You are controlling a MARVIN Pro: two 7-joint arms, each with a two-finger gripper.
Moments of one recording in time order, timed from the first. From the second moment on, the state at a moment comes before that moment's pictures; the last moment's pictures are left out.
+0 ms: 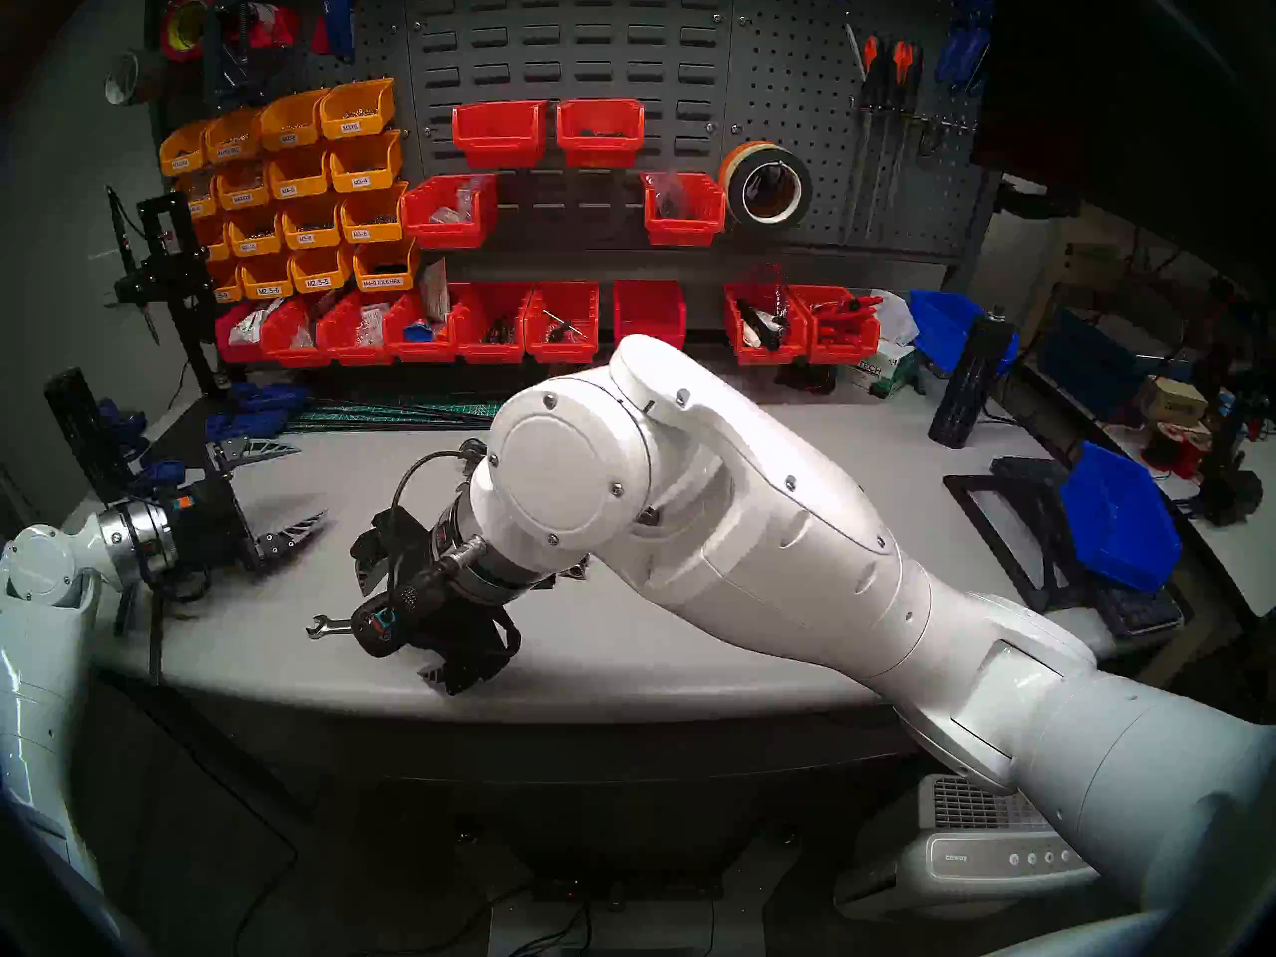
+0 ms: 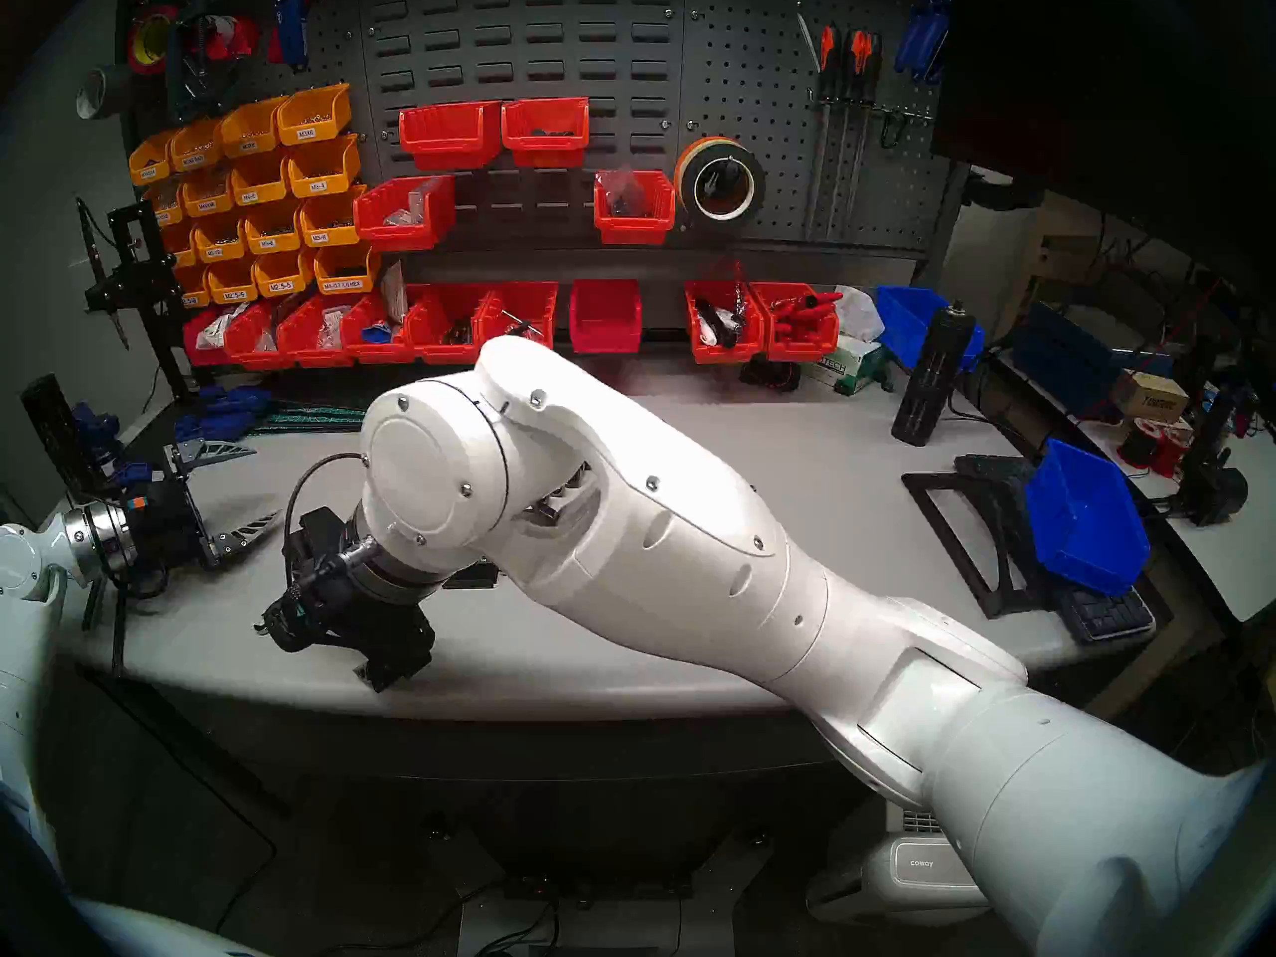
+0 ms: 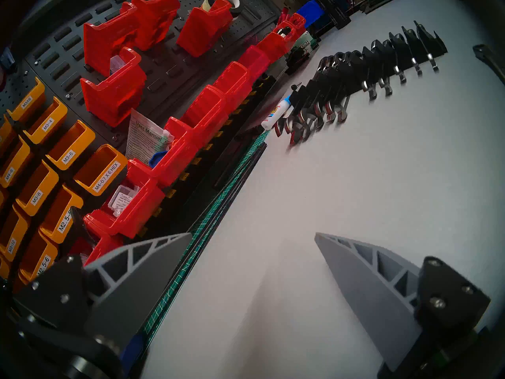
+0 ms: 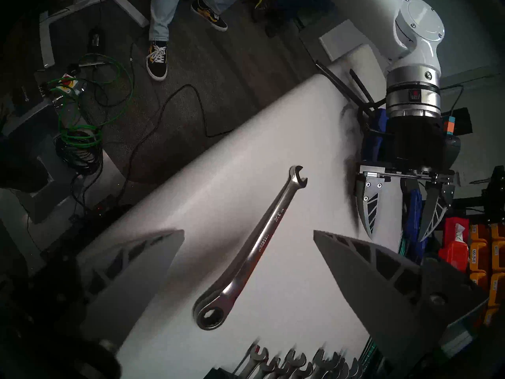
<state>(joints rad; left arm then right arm) 1.68 -0.78 -2.07 -1.38 -0.16 -0.52 -1.07 -0.74 -1.42 0.54 -1.93 -0.58 0.38 1.41</state>
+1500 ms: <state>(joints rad) 1.68 -0.78 -2.07 -1.38 -0.16 -0.52 -1.07 -0.67 -1.44 0.25 -1.97 -0.75 0.69 1.14</state>
